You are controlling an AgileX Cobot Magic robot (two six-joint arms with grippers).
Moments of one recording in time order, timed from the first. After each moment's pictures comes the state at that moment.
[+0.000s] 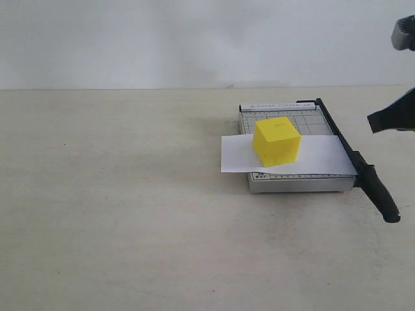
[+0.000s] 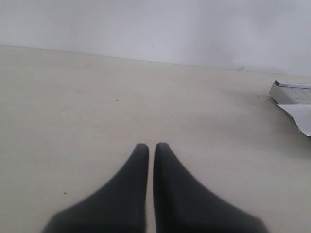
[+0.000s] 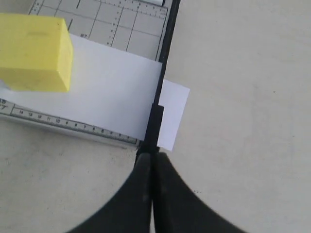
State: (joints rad) left arm -0.07 0.00 0.00 -0.13 0.31 0.00; right arm 0.11 1.29 -0.85 0.00 0.53 -0.18
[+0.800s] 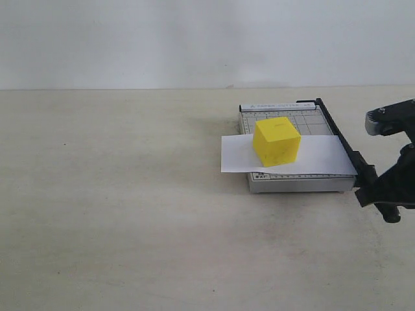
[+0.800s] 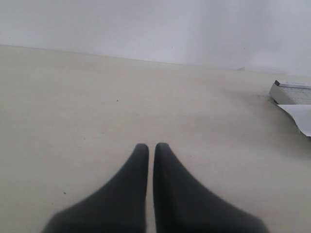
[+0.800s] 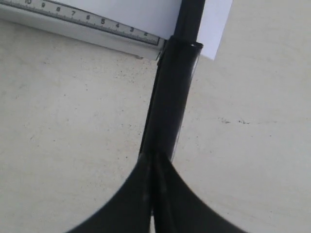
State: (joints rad) left arm -0.07 0.00 0.00 -0.13 0.31 0.00; right arm 0.11 1.46 -0.69 0.00 0.46 -0.18
